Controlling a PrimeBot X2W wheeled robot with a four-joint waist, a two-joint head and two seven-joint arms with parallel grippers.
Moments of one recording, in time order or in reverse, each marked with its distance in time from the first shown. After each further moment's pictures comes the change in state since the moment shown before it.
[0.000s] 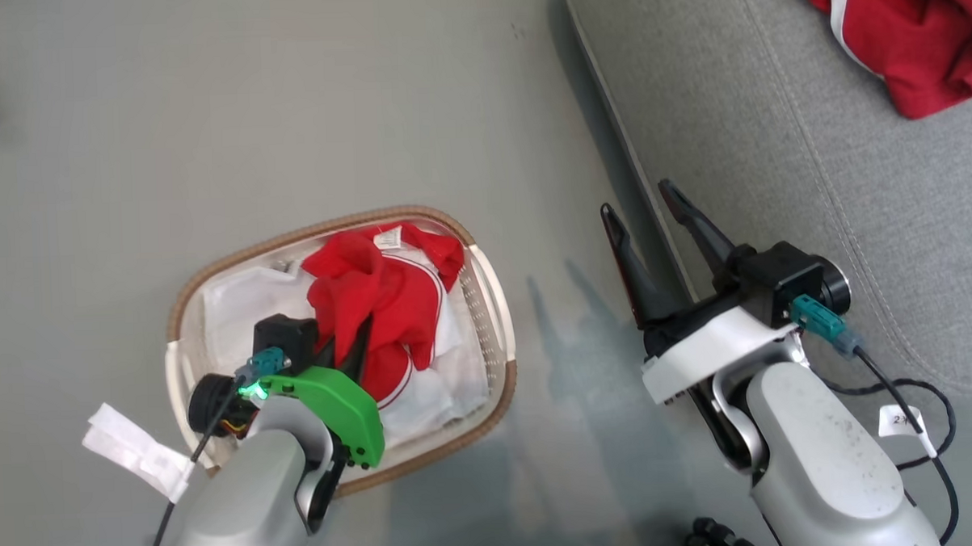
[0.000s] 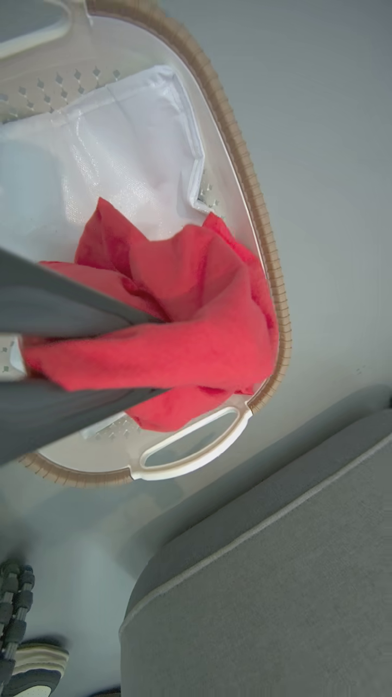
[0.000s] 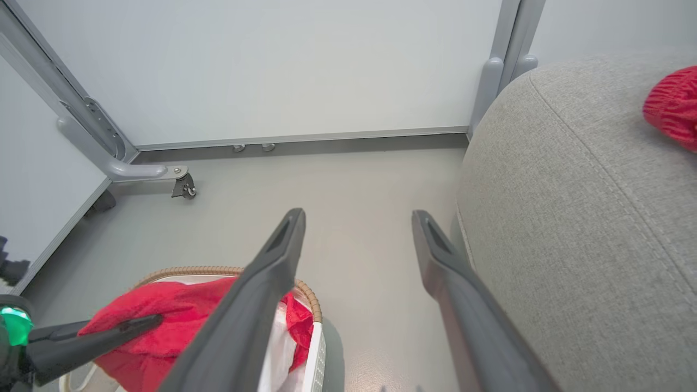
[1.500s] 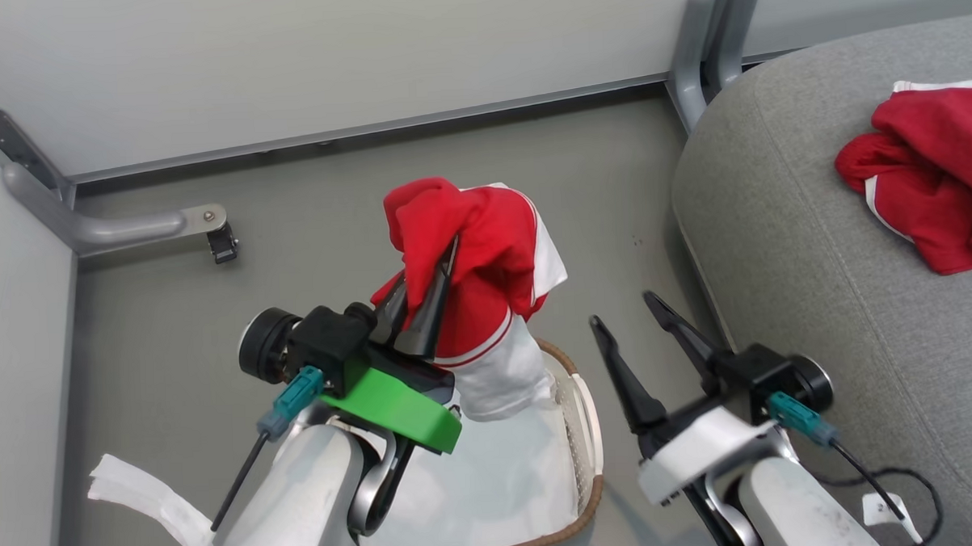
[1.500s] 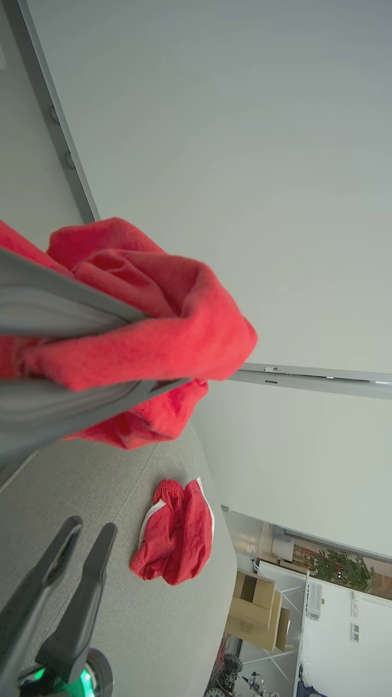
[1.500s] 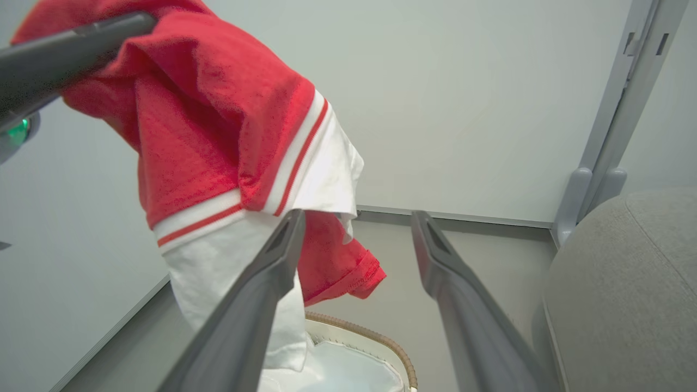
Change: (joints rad) left arm 0.209 -0.050 0.205 -0.662 0.301 0.000 0.000; right arm 0.197 0.000 0.042 -0.020 -0.017 0.000 0.000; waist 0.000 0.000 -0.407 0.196
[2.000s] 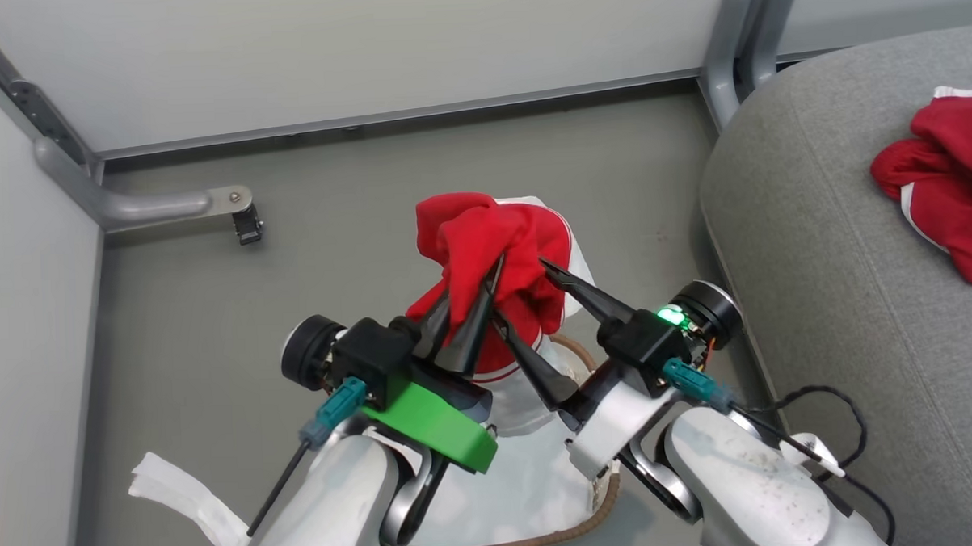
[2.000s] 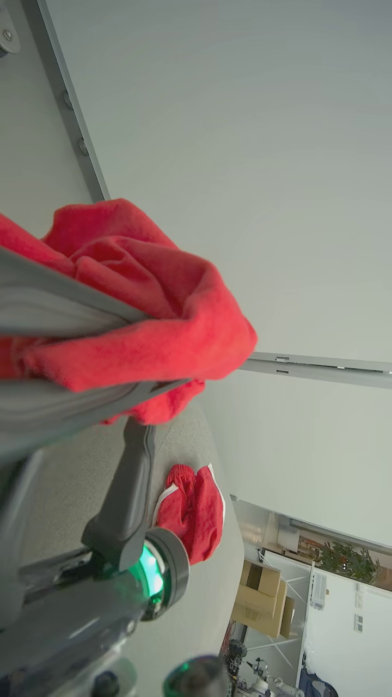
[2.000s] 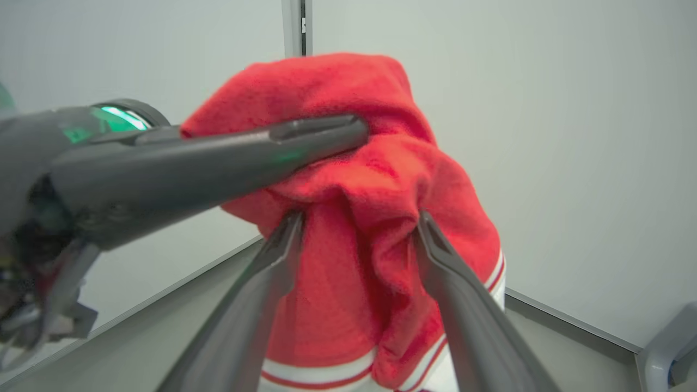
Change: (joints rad) left arm 0.000 -0.021 -0.072 0.004 -0.009 0.000 0.000; right arm -0.228 -0.026 0.264 0.038 -0.033 0.000 0.000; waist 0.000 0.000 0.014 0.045
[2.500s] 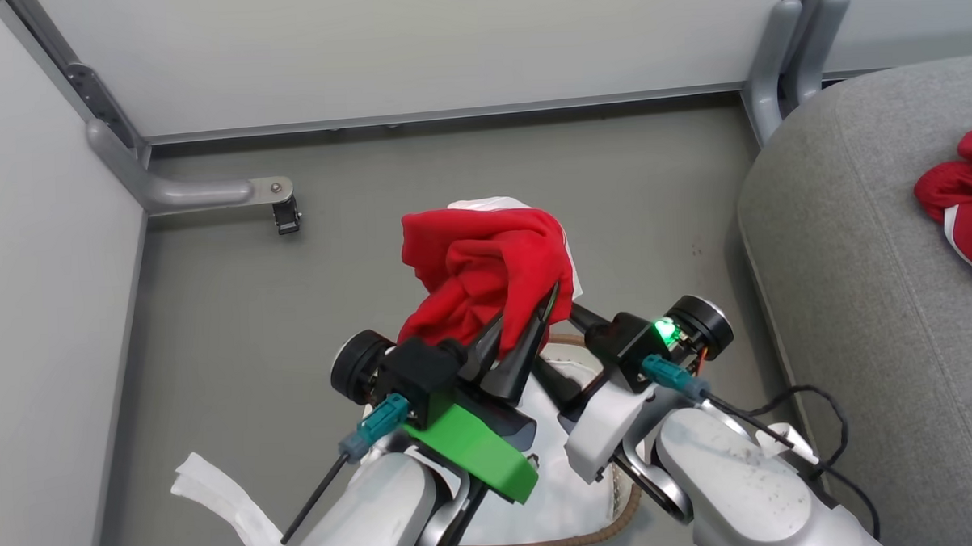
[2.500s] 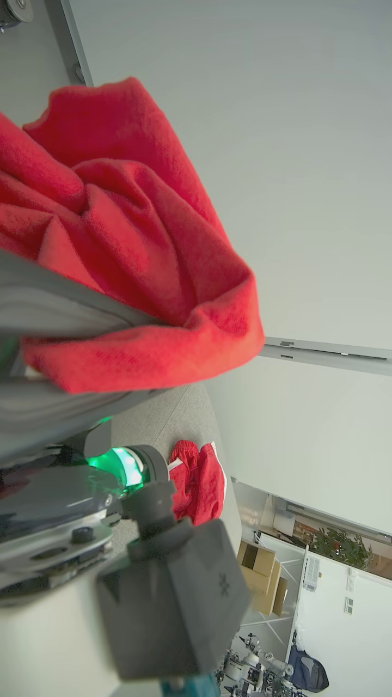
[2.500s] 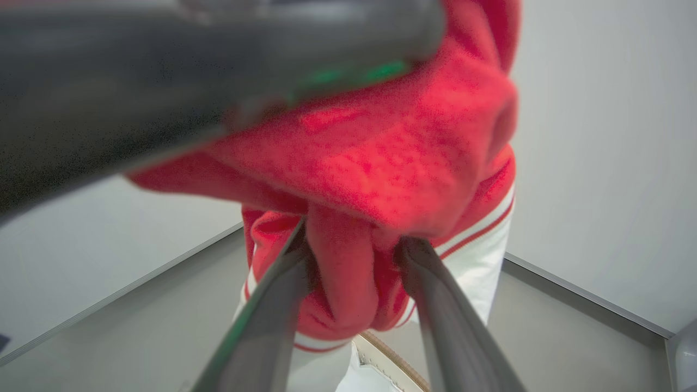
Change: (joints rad) left arm 0.000 -0.012 -0.111 -0.007 -0.066 0.000 0.000; right arm -0.048 0.026 0.031 0.187 0.003 0.000 0.000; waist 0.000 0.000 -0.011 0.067
